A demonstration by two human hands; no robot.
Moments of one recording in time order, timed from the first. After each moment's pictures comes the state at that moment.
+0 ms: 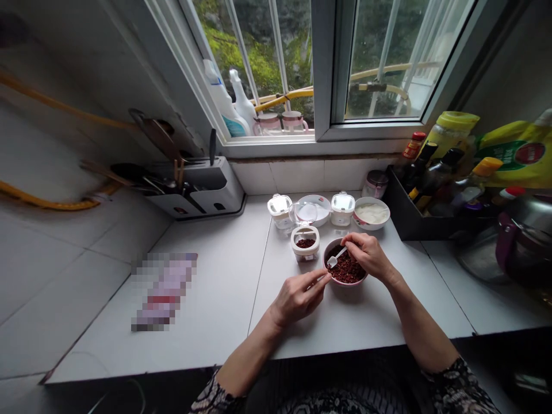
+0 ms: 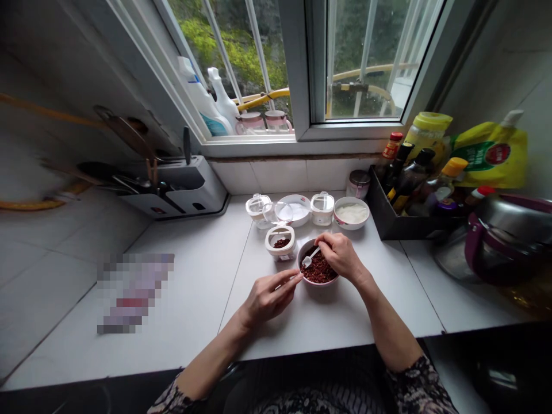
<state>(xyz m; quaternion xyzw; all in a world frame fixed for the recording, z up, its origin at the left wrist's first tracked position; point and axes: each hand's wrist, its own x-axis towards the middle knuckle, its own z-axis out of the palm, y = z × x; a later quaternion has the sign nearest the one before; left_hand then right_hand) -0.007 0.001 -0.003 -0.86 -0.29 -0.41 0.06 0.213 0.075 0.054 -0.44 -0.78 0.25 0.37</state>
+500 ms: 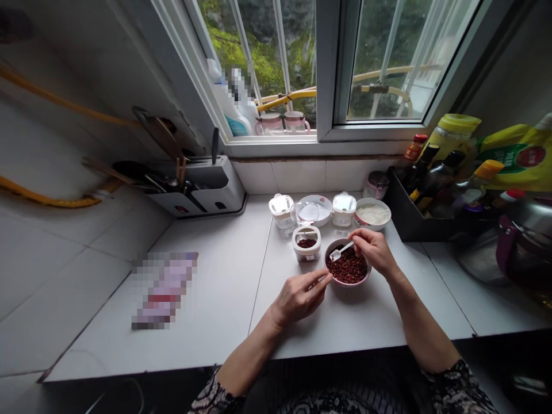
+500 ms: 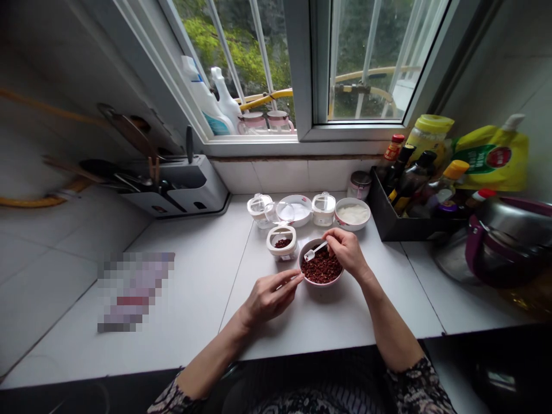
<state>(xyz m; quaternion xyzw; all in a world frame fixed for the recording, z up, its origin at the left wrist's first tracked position) -0.006 0.002 -0.002 -0.86 -0.28 -0.42 0.07 0.216 0.080 0.057 -0.48 -0.64 0.42 0.43</state>
